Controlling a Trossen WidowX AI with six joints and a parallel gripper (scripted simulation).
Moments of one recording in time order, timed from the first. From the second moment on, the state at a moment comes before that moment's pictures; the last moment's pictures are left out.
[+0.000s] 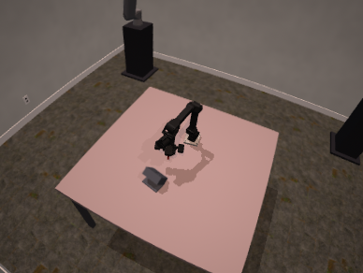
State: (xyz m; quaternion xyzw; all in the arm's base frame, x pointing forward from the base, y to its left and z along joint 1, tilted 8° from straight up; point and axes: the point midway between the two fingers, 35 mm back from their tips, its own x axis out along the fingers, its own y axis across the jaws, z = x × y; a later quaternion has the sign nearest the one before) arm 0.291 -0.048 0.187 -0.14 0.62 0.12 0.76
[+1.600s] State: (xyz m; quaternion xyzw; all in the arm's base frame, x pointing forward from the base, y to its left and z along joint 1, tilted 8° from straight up) arm 0.296 -0.046 0.185 -0.28 0.52 0.15 0.79
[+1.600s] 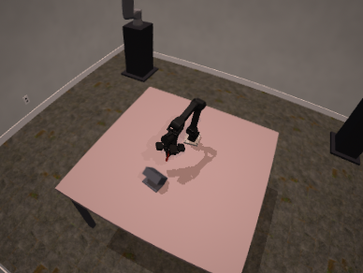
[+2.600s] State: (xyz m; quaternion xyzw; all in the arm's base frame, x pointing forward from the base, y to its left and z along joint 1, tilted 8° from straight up) arm 0.298 -0.045 0.186 -0.37 0.45 0.16 0.80
